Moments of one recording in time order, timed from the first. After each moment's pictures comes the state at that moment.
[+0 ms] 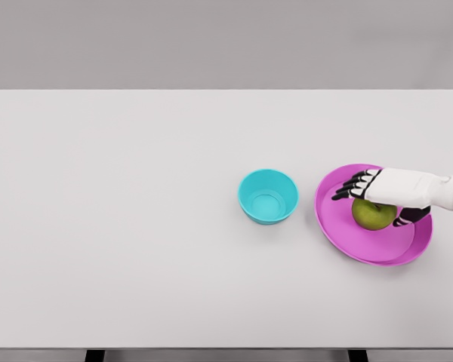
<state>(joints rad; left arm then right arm) 0.01 0.00 -0.01 -0.08 -0.07 0.00 0.06 -0.44 -0.97 0.56 -1.52 0.39 -0.61 0.59</state>
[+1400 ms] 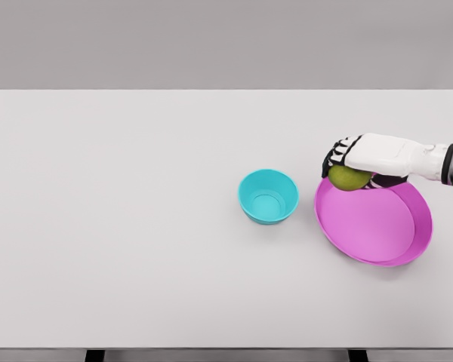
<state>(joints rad) 0.01 0.00 -0.01 -0.08 -0.07 0.00 0.06 -0.53 -0.85 0.50 -1.52 0.38 -0.61 0.60</state>
